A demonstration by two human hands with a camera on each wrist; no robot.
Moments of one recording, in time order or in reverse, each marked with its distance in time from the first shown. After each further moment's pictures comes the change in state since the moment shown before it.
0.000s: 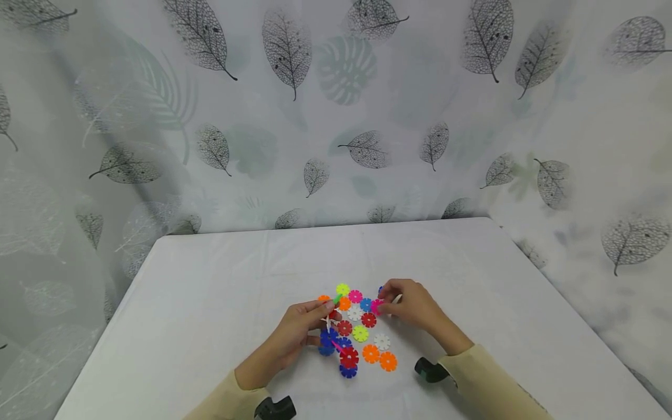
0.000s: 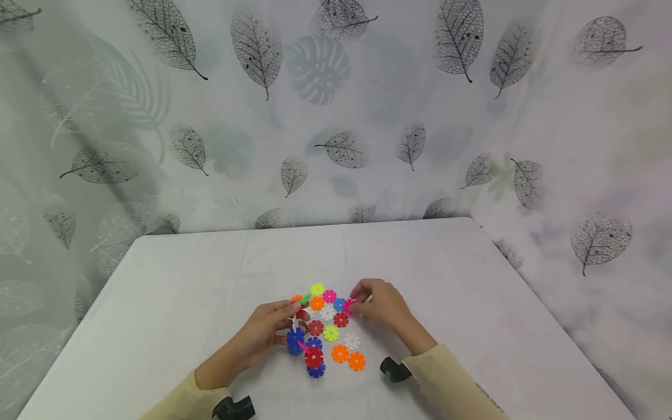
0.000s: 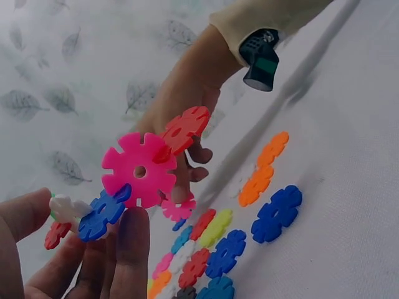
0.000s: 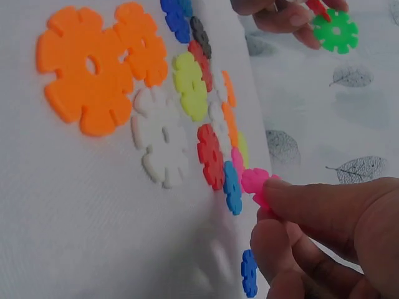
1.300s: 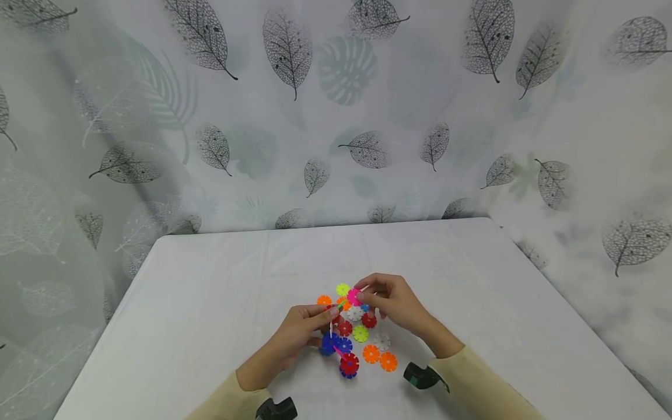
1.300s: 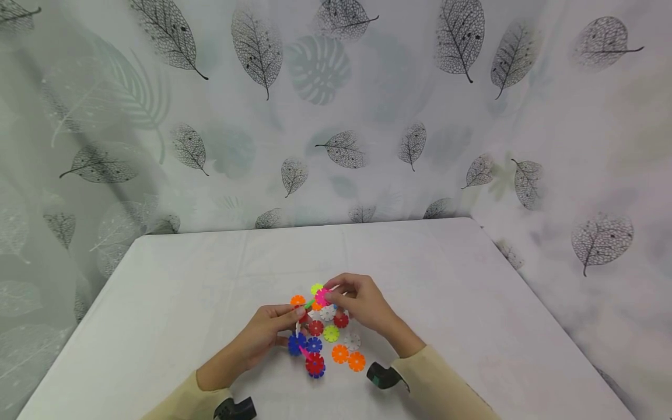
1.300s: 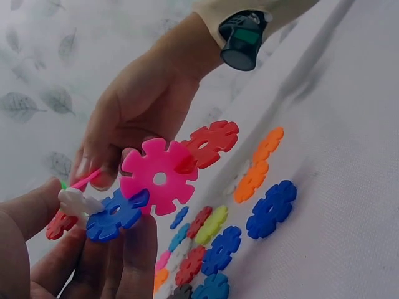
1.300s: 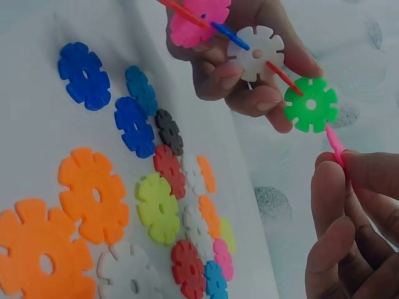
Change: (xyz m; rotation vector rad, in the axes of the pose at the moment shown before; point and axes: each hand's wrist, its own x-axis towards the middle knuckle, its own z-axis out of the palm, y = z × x) left_hand 0.000 -0.002 0.002 0.059 -0.007 0.011; right_hand -0.002 -0.033 0.007 0.446 -0.127 -0.223
